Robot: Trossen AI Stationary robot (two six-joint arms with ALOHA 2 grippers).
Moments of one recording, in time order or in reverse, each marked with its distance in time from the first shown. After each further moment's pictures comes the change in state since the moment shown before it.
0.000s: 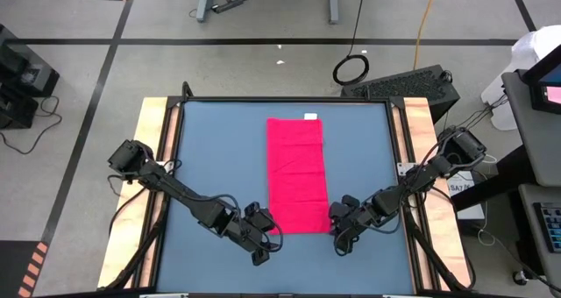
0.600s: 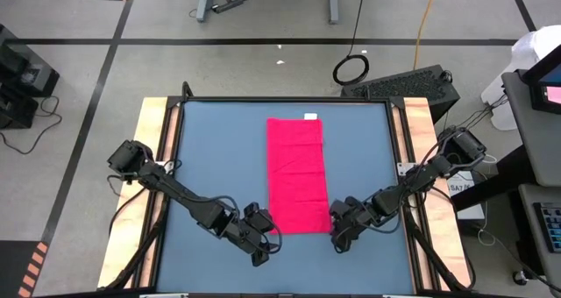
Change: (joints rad) left arm -0.011 0.000 0.000 -0.002 -0.027 -0.007; right arm -0.002 0.000 0.000 -0.018 -0.016 0.163
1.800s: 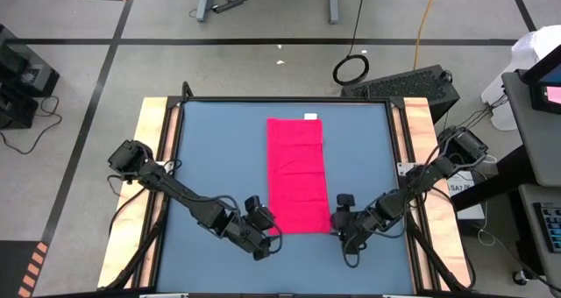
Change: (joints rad) left arm 0.010 -0.001 0.000 -0.021 -0.149 0.143; right arm 0.069 -0.014 0.001 0.027 0.181 -0.560
